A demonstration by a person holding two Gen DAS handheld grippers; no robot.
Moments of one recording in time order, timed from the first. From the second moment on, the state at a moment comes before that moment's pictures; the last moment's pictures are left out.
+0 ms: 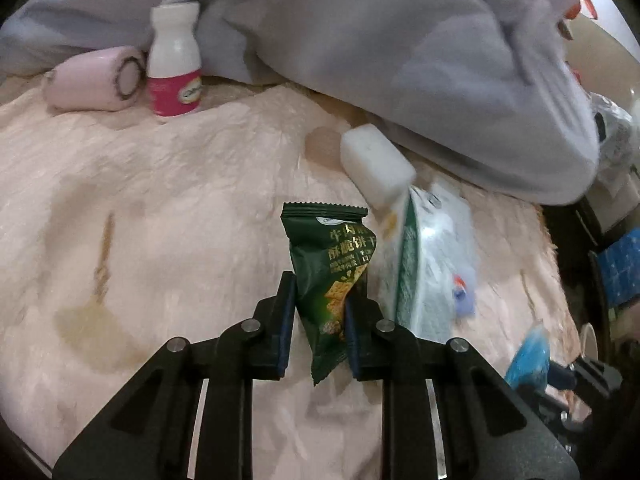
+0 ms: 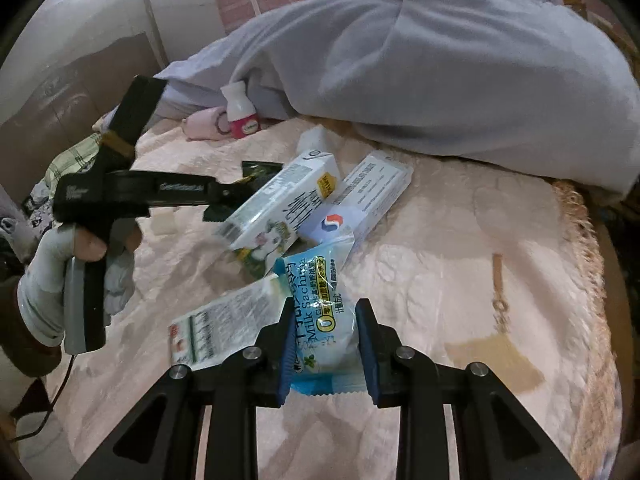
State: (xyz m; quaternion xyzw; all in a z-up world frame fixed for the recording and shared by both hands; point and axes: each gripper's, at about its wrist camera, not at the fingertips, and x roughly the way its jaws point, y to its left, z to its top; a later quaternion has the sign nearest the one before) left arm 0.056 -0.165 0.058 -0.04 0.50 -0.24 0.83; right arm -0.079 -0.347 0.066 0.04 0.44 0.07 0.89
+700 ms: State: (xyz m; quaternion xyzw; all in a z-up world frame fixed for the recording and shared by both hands) left arm -0.116 -0.214 0.132 0.02 0.43 -0.32 0.84; right arm -0.224 -0.384 0.099 0.06 0.44 -0.02 0.90
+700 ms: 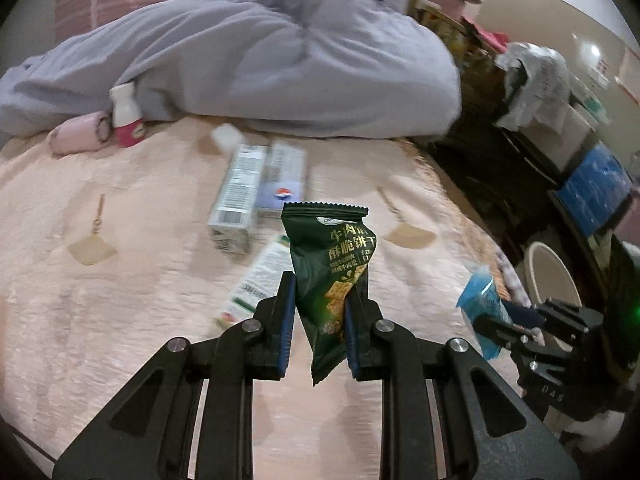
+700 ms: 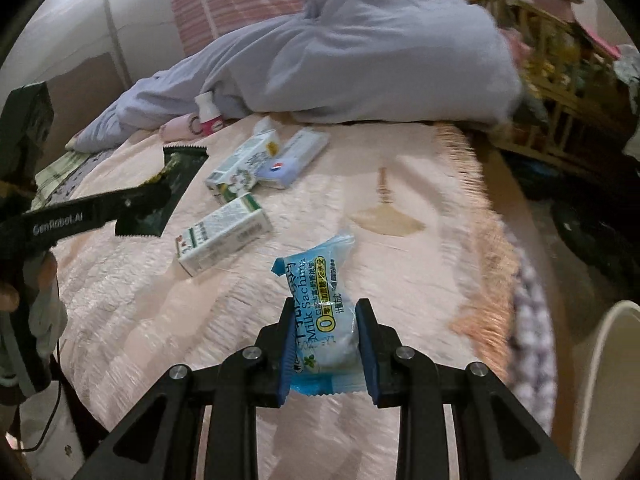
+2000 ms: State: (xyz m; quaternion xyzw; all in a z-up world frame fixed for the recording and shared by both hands) left arm -0.230 -0.448 0.144 0.12 0.41 -0.51 0.75; right arm -0.401 -0.586 0.116 0.19 0.40 -0.26 0.86
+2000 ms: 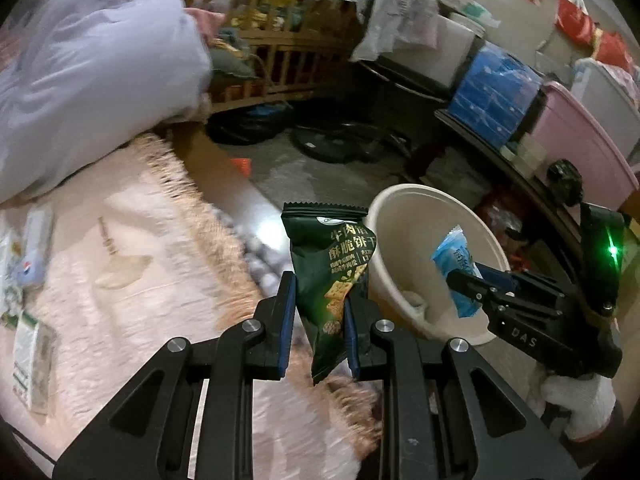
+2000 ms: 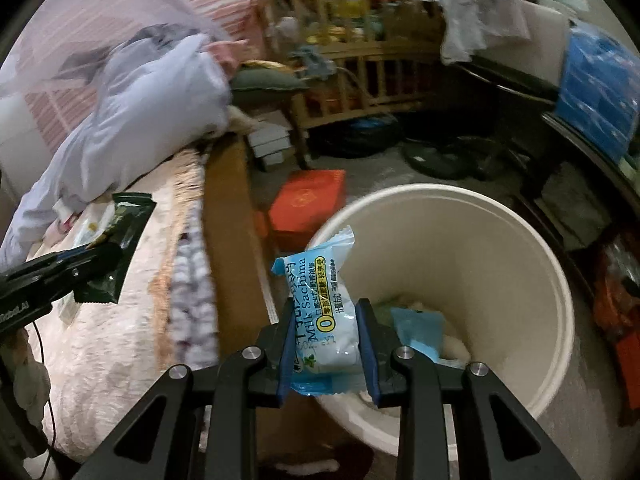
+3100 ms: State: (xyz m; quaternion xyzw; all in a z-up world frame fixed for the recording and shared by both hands) left arm -0.250 -0.534 0.127 0.07 0.46 -0.57 0.68; right arm -0.466 -0.655 0.078 0.28 0.39 -0.36 0.80
